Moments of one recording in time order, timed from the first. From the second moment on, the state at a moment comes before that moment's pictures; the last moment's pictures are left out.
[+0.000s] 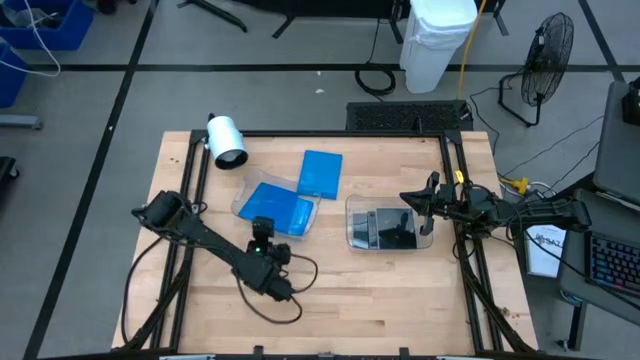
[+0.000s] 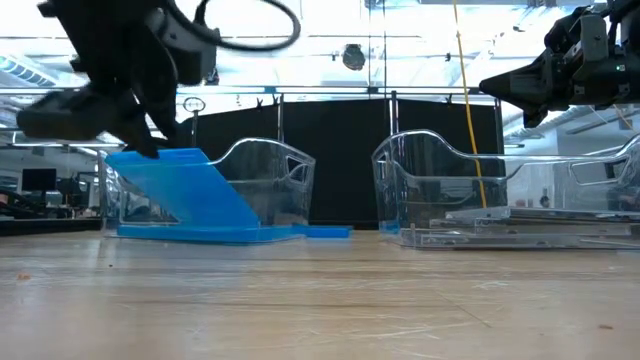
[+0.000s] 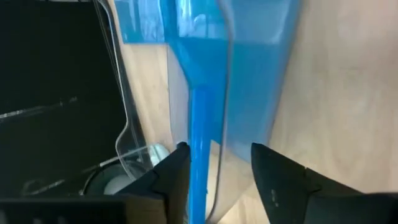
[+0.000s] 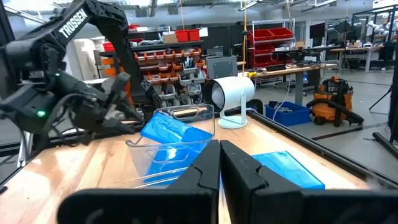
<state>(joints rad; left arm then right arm) -0.52 1.93 1.36 -1.48 -0.71 -0.53 0.00 0.18 0.02 0.25 0.26 0.08</state>
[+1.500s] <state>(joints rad) -0.38 1.52 1.55 -1.28 -0.41 -0.93 0.00 0.18 0.02 0.25 0.26 0.09</state>
